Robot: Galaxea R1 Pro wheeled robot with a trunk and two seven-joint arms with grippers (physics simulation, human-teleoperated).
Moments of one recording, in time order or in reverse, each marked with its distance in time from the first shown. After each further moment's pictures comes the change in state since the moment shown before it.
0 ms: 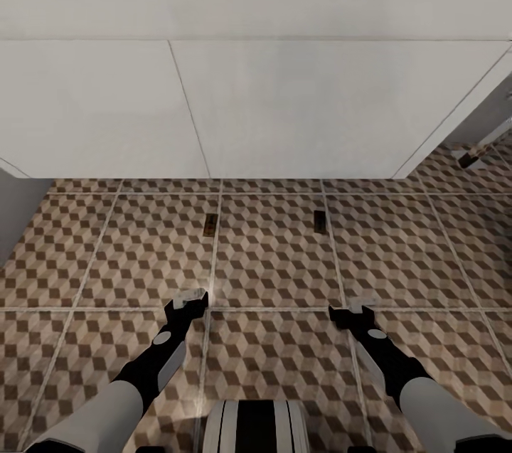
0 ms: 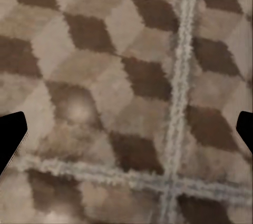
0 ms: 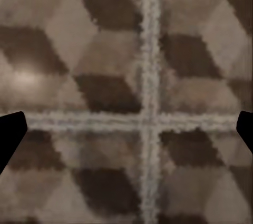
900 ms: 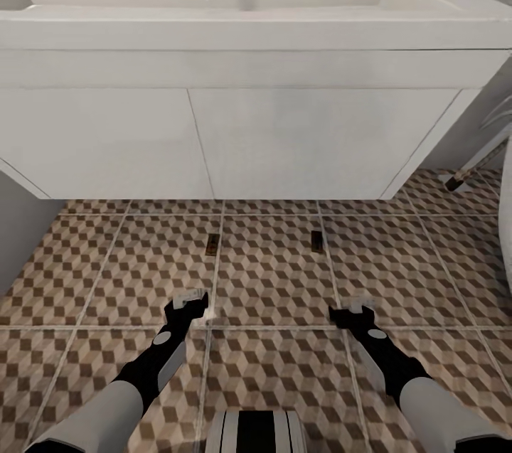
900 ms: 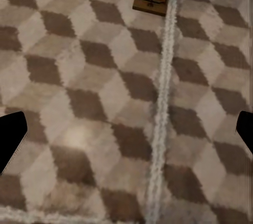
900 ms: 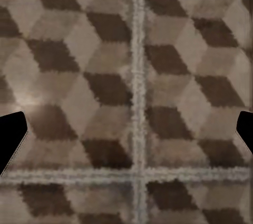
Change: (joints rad) left arm 0.000 0.000 0.000 0.000 0.000 0.000 0.002; right arm 0.000 0.000 0.000 0.000 0.000 0.000 0.000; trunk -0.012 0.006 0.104
